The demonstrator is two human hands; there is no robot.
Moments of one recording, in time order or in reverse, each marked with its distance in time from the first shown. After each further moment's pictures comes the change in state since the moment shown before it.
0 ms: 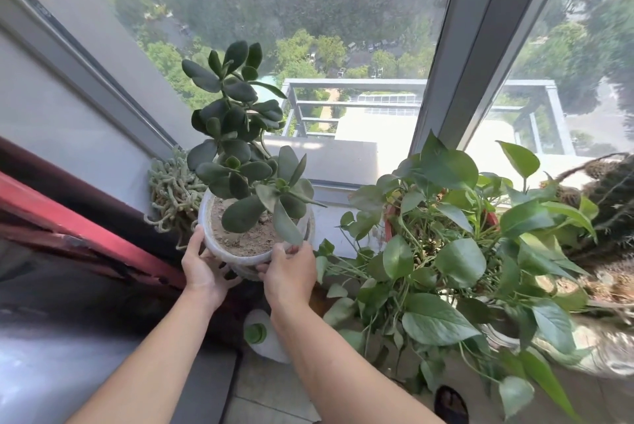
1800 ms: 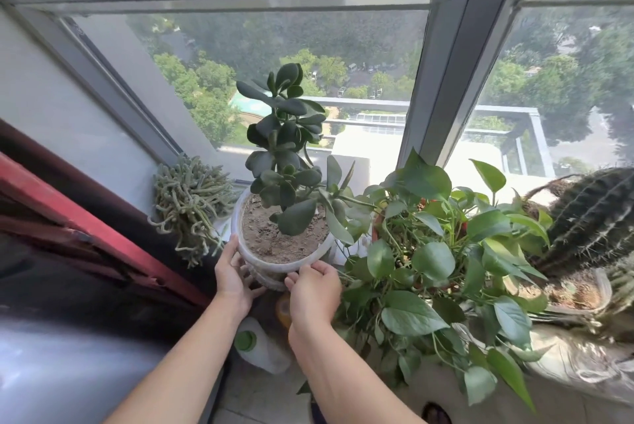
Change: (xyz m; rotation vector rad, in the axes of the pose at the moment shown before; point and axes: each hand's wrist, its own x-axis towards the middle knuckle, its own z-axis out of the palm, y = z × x) left_hand -0.026 -0.038 0.052 0.015 -0.033 -0.002; right_hand -0.014 -0.005 -0.059 0.269 0.177 0.081
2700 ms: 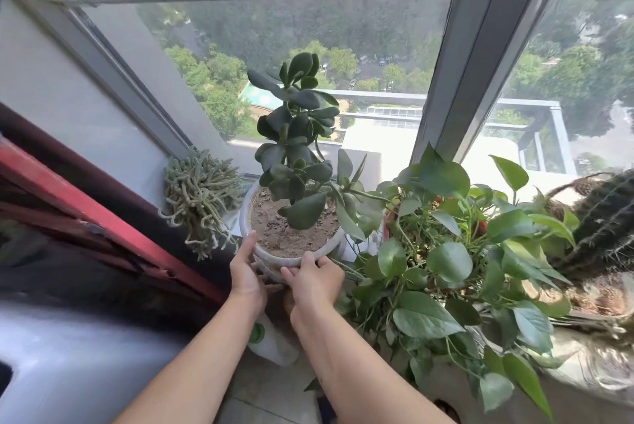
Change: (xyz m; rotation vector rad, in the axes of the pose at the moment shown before) left_hand -0.004 -0.005 -0.005 -0.051 0.077 0.048; right_hand -0.004 0.003 0.020 0.109 -0.082 0.091
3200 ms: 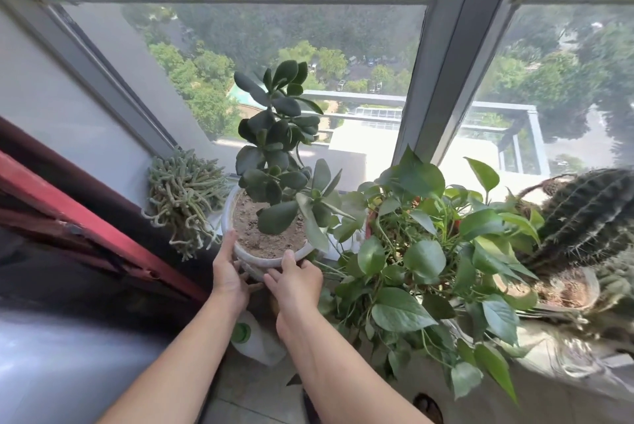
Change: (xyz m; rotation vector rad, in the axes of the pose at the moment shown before) left_hand 0.008 0.014 -0.010 -0.011 0.025 -0.025; right_hand -0.010 0.000 0.009 -0.024 -0.121 0.086
